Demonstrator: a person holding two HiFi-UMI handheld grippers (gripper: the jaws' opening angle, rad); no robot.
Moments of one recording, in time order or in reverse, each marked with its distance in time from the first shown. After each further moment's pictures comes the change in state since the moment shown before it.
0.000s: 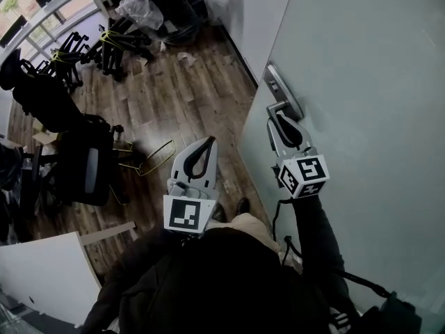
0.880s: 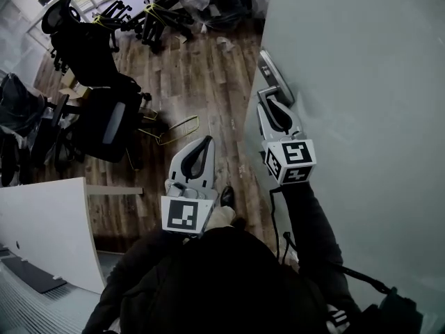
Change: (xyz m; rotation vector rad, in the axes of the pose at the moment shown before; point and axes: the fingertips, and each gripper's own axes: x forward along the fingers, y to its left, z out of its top) left arm -0.127 -0.017 -0.006 0.016 0.039 0.245; right arm -0.007 0.111 -0.006 -0.025 0.008 0.165
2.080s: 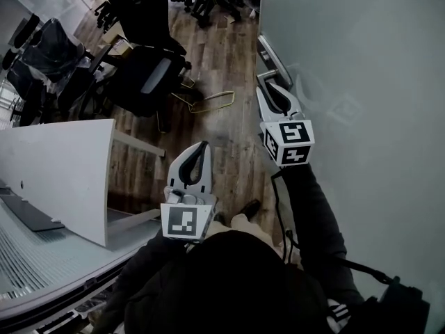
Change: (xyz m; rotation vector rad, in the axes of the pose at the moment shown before) left arm -0.215 0.026 -0.024 -0.004 0.057 0.282; right arm -0.025 0.185 -0.019 -0.034 0.008 0.220
